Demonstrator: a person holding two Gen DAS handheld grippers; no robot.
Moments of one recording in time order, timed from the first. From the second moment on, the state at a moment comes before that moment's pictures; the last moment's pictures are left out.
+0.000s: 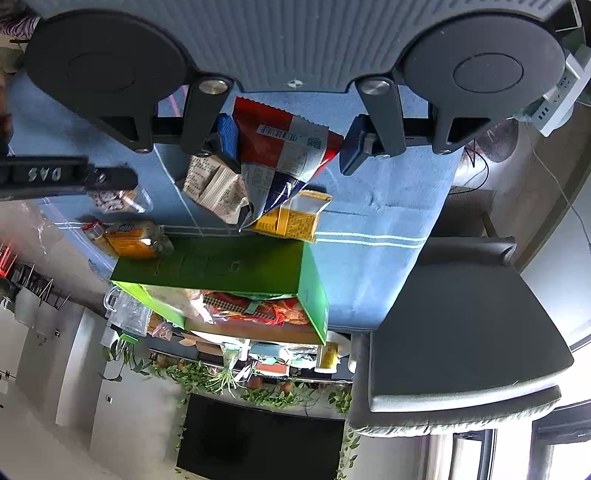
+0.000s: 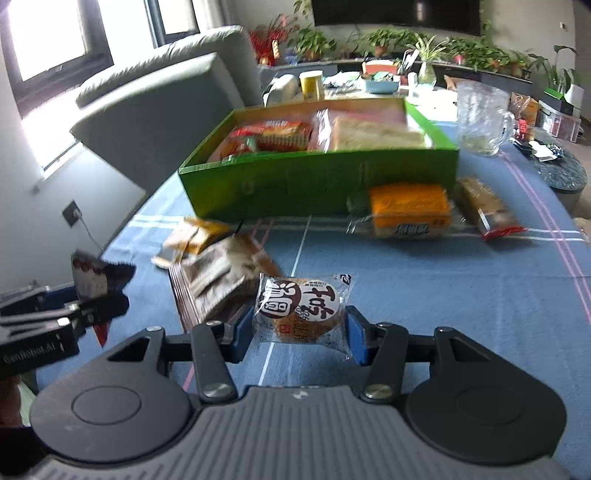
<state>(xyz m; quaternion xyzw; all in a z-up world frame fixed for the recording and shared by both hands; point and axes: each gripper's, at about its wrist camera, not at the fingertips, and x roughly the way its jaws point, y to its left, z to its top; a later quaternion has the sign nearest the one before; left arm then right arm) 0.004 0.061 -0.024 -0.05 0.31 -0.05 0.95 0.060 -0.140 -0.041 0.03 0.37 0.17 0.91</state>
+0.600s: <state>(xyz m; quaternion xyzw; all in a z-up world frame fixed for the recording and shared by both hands) 0.049 0.024 0.001 -0.02 0.29 -0.09 0.95 0.091 -0.167 -0.015 0.08 0.33 0.17 0.92</state>
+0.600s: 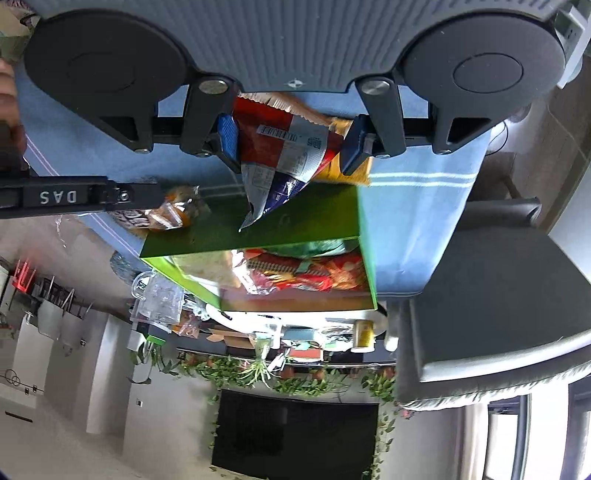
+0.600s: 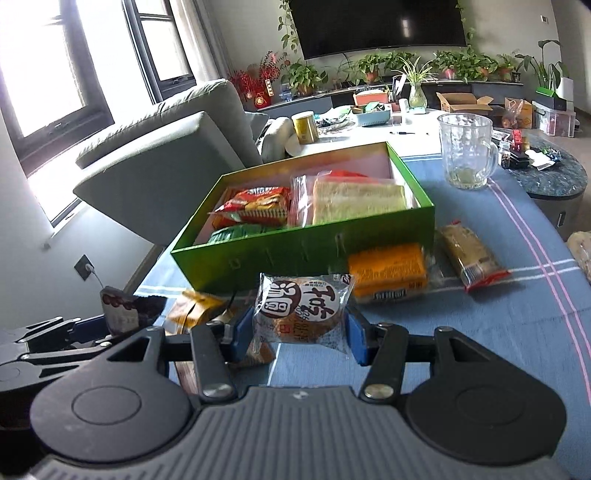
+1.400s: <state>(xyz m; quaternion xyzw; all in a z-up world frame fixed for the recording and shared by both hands) 0.124 -0.003 0.015 -0.01 0.29 -0.11 0.95 0.153 -0.174 -0.001 0.10 0.32 0.19 0.92</state>
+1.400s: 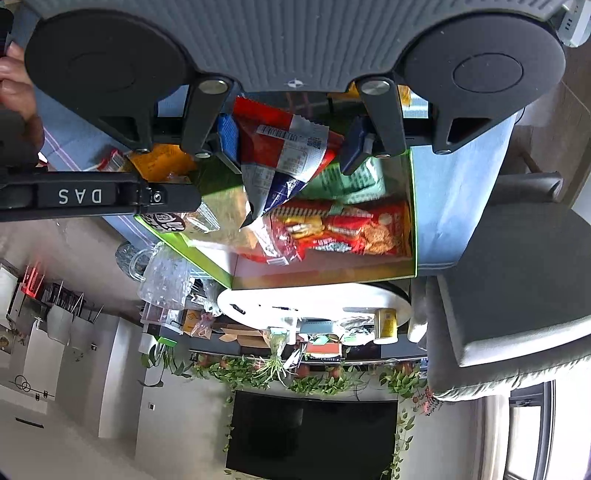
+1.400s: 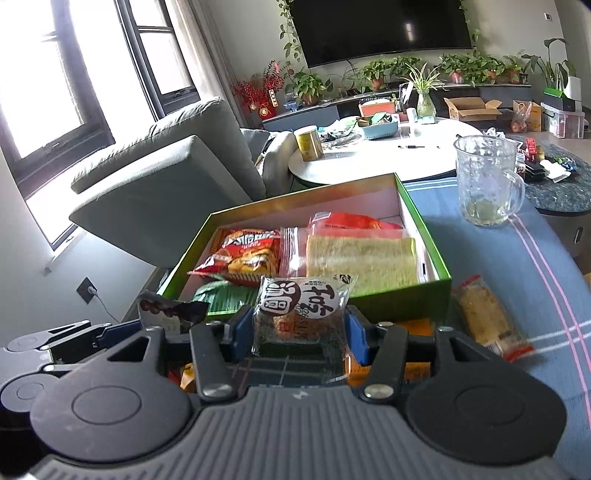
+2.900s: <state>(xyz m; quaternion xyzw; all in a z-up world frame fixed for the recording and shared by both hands) 0.277 -0.015 0.009 0.03 0.31 -0.08 0.95 0.278 -0.176 -0.008 0.12 0.34 0.15 0.92</state>
